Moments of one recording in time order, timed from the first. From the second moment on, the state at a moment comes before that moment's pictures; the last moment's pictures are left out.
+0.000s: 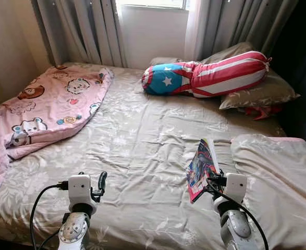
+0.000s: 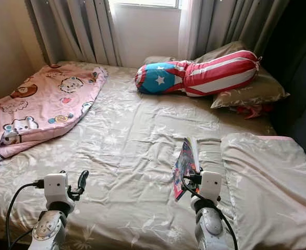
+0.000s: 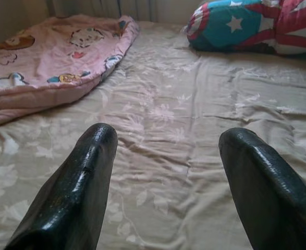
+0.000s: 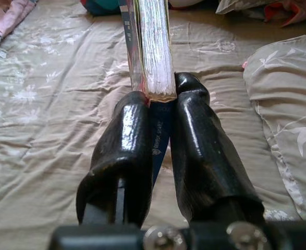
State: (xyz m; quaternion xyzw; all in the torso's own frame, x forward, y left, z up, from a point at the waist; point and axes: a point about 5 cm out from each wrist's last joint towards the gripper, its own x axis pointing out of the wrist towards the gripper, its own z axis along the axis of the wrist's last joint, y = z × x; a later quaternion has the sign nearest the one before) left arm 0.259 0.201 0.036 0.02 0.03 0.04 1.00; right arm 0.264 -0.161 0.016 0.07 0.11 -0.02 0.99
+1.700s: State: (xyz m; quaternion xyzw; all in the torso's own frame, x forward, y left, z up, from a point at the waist) left arm 0.257 0.200 0.036 0.01 0.04 0.04 1.00; right arm 0.271 -0.151 0.035 0.09 0.04 0.04 0.99
